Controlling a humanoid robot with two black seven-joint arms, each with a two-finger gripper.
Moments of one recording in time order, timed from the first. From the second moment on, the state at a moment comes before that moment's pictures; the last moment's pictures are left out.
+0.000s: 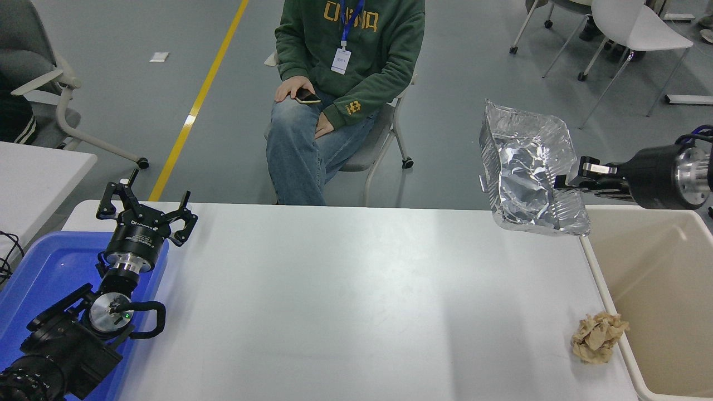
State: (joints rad) left arm -0.55 0.33 -0.83 -0.44 -0.19 -0.66 -0.48; right arm 1.99 -0.89 -1.03 1.45 -0.50 0.16 0.32
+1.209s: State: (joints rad) left arm -0.55 0.33 -0.83 -0.44 -0.19 -0.66 -0.48; right arm 1.23 -0.84 -0.65 0.60 -0.38 0.12 0.31
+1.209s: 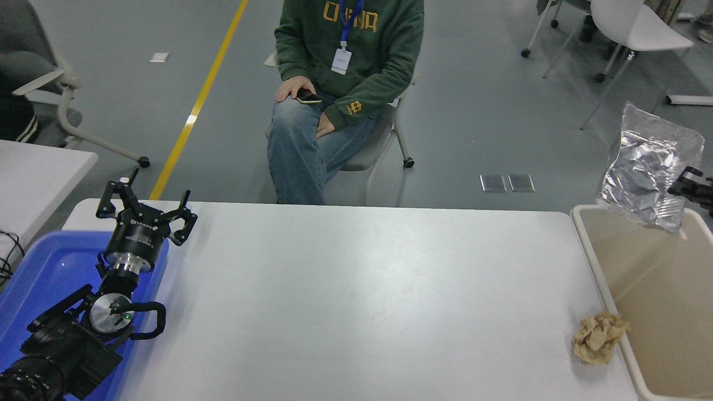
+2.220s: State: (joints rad) left arm -0.55 0.33 -0.83 -0.44 -0.19 -0.66 -0.48; right arm 0.77 -0.46 -0.37 0.18 -0.13 -0.28 0.28
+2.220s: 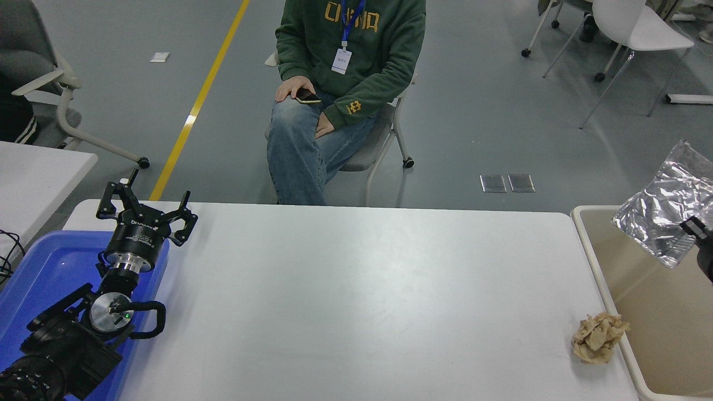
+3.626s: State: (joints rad) left arm -0.55 0.33 -0.83 -0.44 -0.19 -0.66 -0.48; right arm 0.70 -0.44 -0.17 0.12 -0.10 -0.31 0.26
